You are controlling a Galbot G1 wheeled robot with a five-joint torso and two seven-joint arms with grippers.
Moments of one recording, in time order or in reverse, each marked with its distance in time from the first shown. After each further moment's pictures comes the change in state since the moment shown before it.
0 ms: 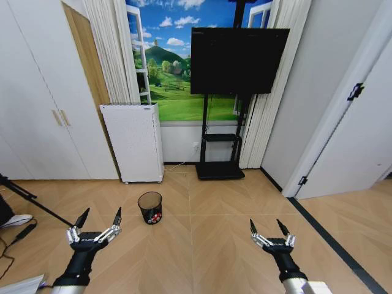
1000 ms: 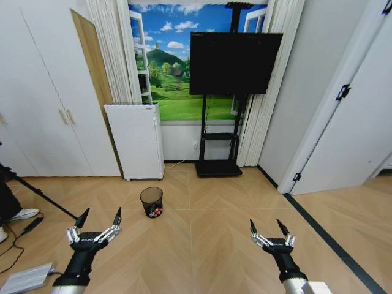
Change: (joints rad) left arm 0.000 0.000 0.000 0.000 0.000 0.000 0.000; right arm 0.000 0.000 0.000 0.000 0.000 0.000 0.000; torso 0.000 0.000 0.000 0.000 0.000
